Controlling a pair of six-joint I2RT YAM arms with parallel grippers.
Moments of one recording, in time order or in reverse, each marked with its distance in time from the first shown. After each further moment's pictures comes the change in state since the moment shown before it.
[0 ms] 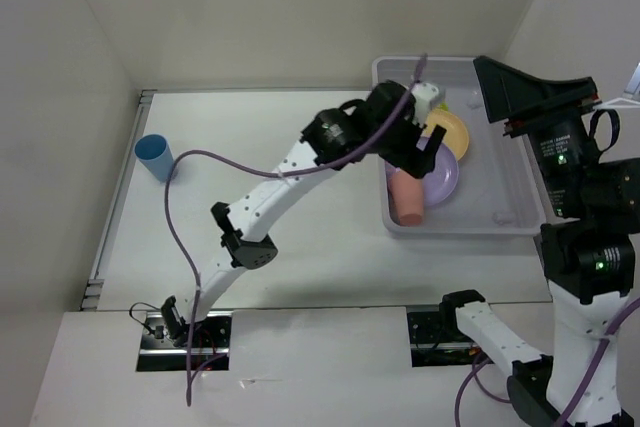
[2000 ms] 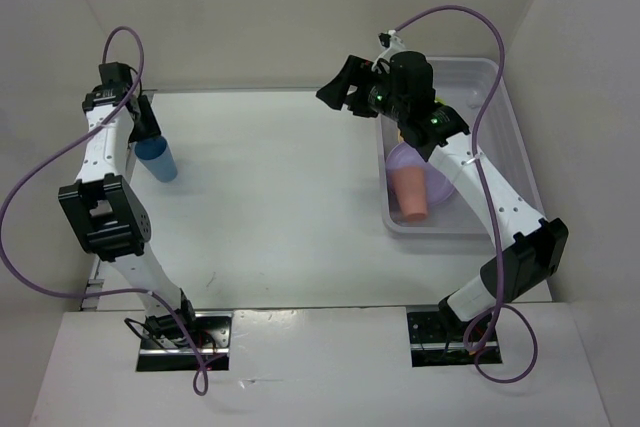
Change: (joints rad) left arm 1.289 -0.565 -1.191 0.278 -0.257 0.116; right arm 0.326 0.689 0.008 -0.051 -0.044 -0.196
